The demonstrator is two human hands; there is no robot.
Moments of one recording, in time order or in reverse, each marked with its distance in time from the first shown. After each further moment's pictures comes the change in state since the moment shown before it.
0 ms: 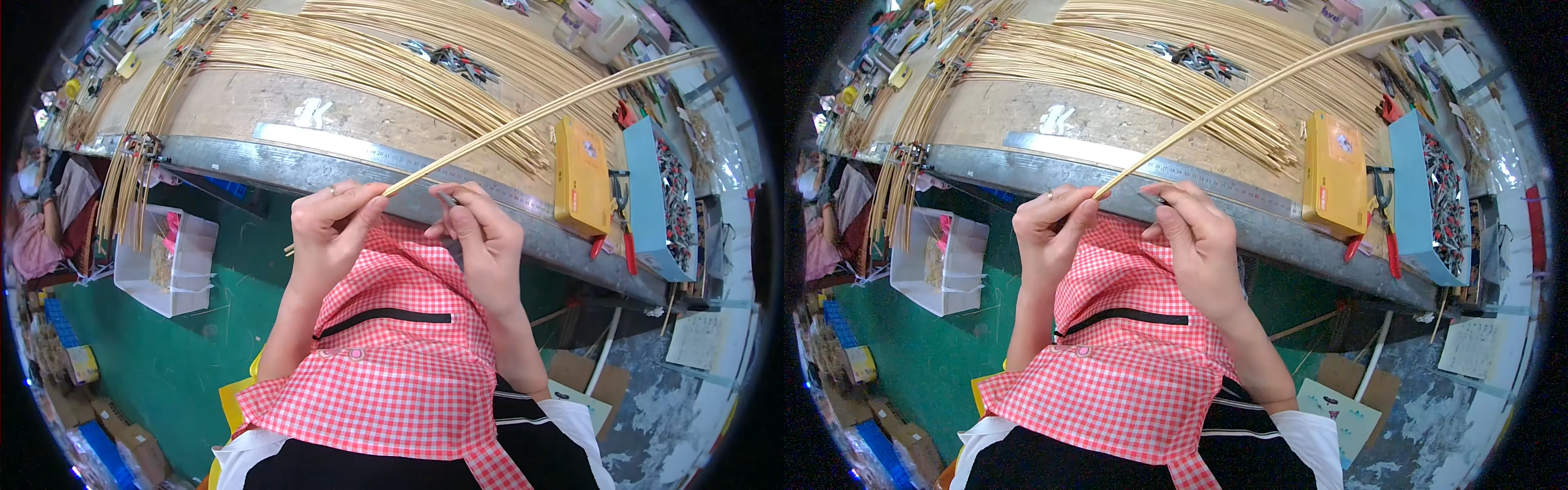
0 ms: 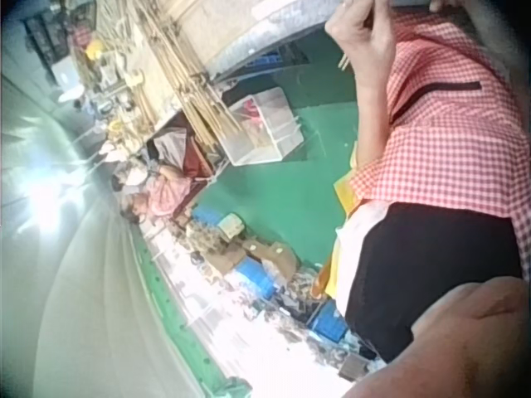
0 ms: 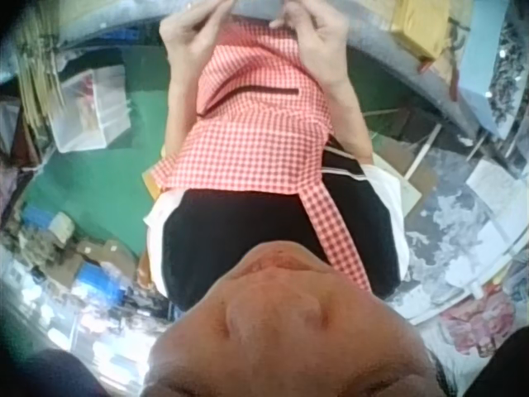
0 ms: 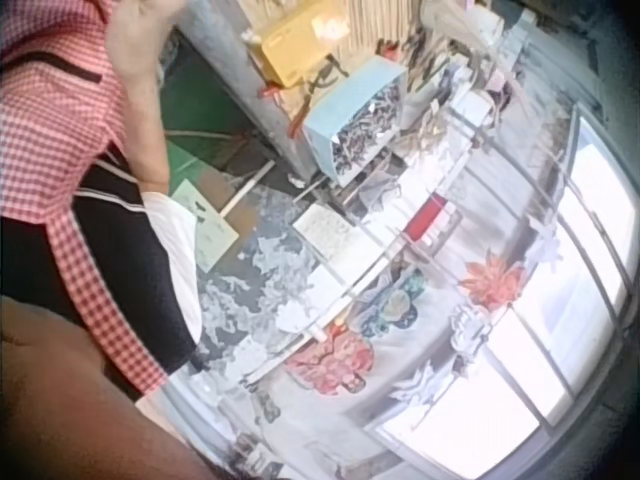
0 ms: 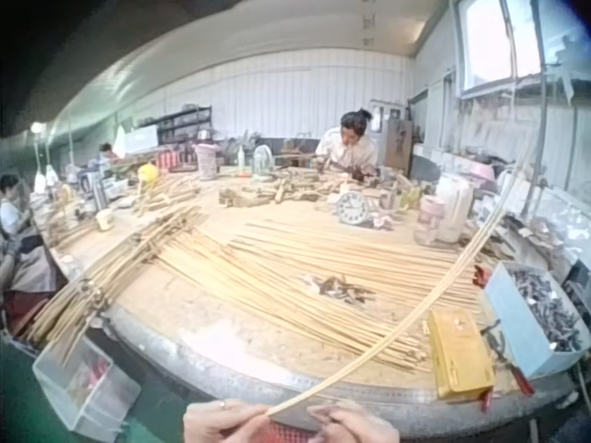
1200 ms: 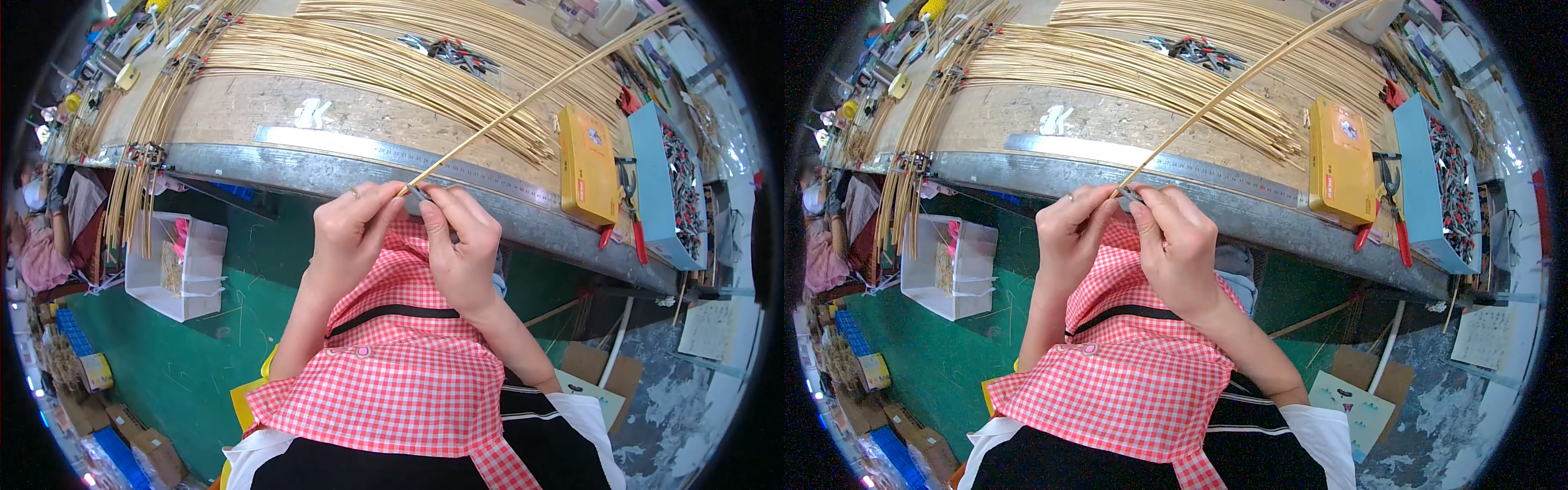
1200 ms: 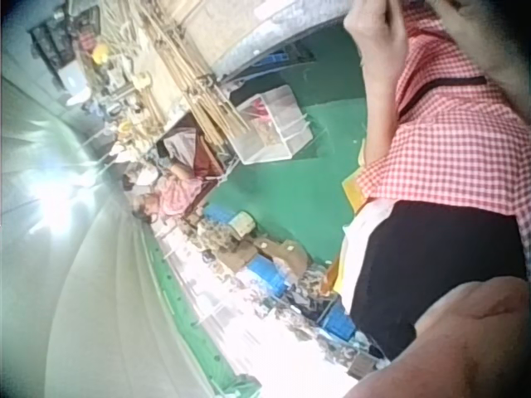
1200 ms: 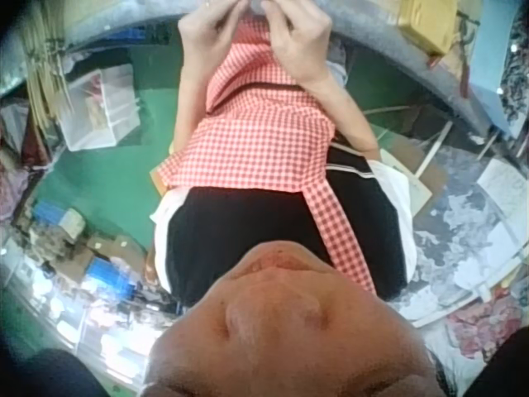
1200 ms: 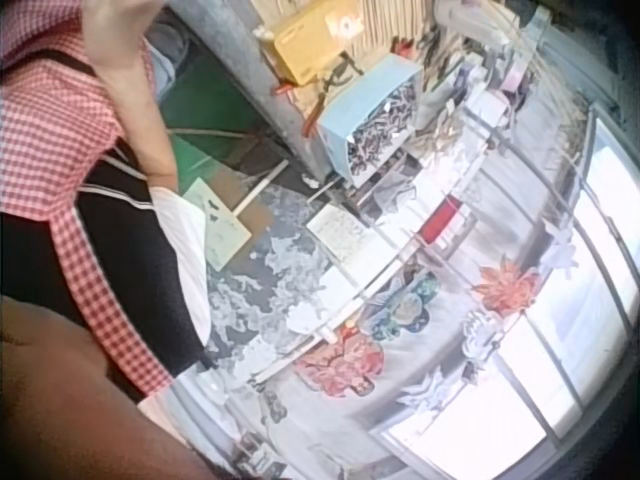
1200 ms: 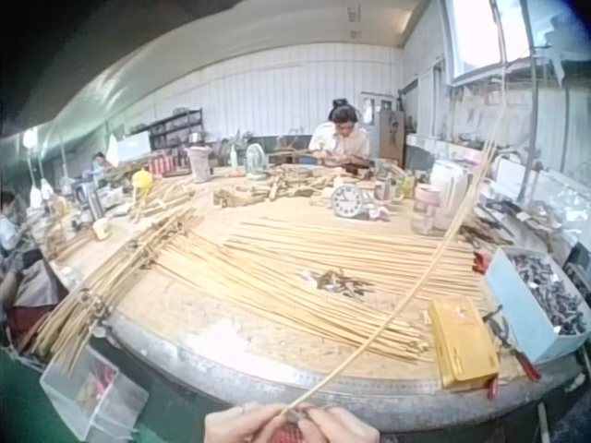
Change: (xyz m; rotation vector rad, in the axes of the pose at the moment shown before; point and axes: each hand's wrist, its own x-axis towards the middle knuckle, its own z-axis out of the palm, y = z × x) left_hand -0.001 -0.004 0.012 0.189 -0.076 0.150; right_hand 0.000 0.011 0.026 -0.440 0.179 -0.253
